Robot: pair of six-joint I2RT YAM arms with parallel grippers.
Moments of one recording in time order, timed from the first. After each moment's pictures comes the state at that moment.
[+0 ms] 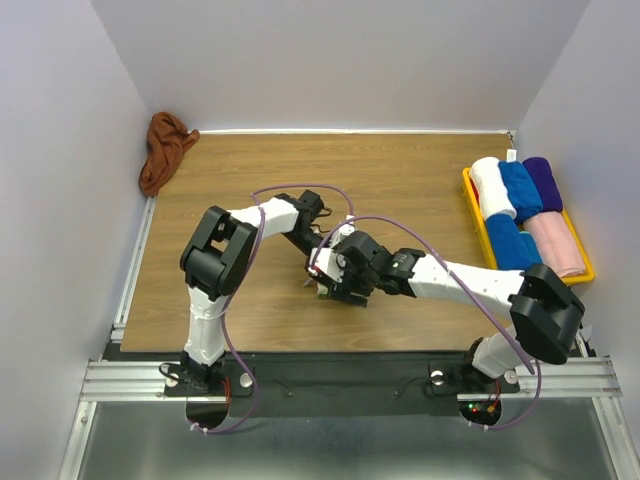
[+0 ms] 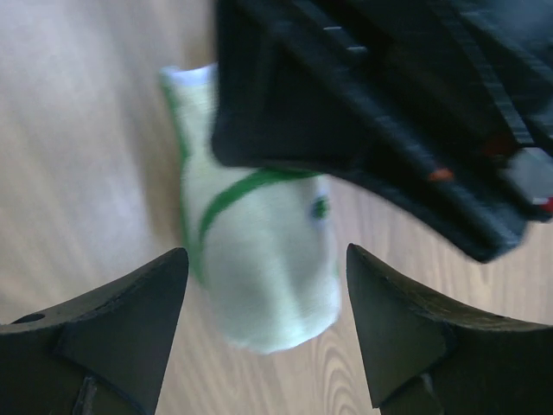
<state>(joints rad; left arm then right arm) -0.58 2.04 1.34 -0.83 0.96 0.83 0.95 1.48 0.95 -0.41 -0.02 -0.47</state>
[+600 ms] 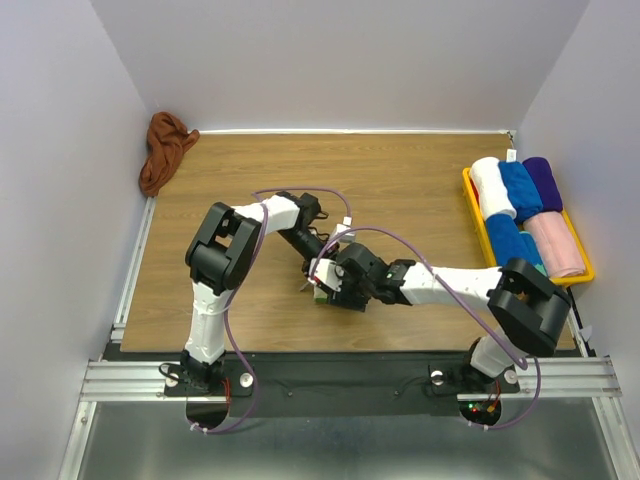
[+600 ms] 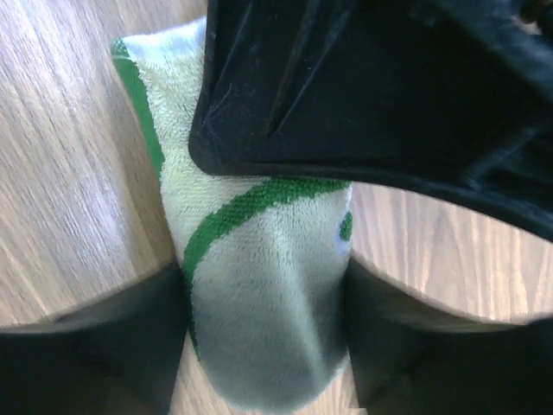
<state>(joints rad) -0.56 2.10 1.39 -0.98 1.00 0.89 0.97 1.55 0.84 -0.21 0.04 -0.47</state>
